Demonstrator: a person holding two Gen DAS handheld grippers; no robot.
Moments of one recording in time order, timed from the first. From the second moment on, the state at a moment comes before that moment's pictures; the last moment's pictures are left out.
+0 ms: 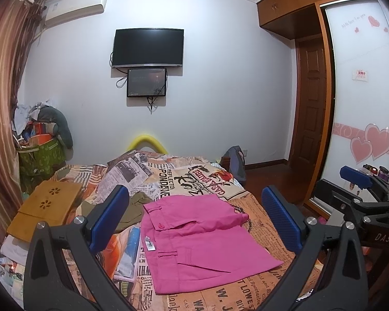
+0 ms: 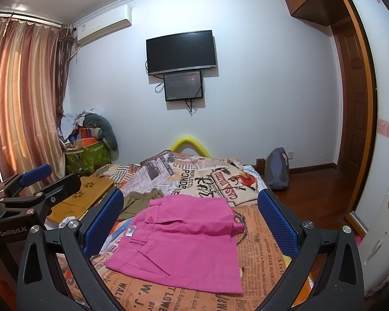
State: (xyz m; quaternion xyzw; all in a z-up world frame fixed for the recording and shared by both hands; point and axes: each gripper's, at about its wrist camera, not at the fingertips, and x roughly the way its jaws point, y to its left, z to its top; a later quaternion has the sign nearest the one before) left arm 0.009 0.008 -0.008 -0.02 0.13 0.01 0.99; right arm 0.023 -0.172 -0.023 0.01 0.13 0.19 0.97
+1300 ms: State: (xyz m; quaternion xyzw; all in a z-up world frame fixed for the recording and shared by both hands) left arm 0.013 0.007 -0.001 -0.02 0.13 0.01 0.99; right arm 0.020 -0.169 -0.021 0.01 0.14 0.19 0.97
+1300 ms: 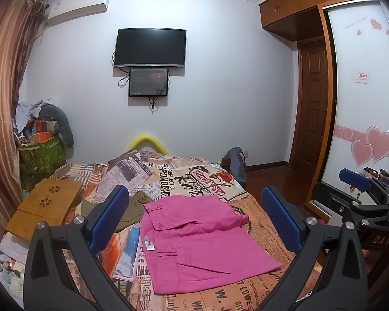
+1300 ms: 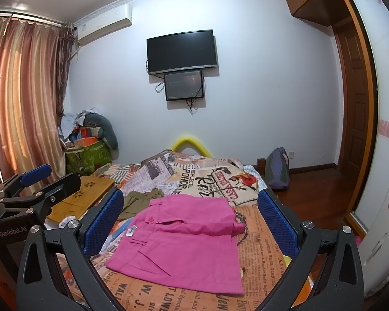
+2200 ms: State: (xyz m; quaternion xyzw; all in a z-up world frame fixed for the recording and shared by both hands) left arm 0.134 0.093 -0.116 -0.03 0.33 0.05 0.94; right arm 0.135 -0.214 -0.133 -0.02 0.33 0.15 0.93
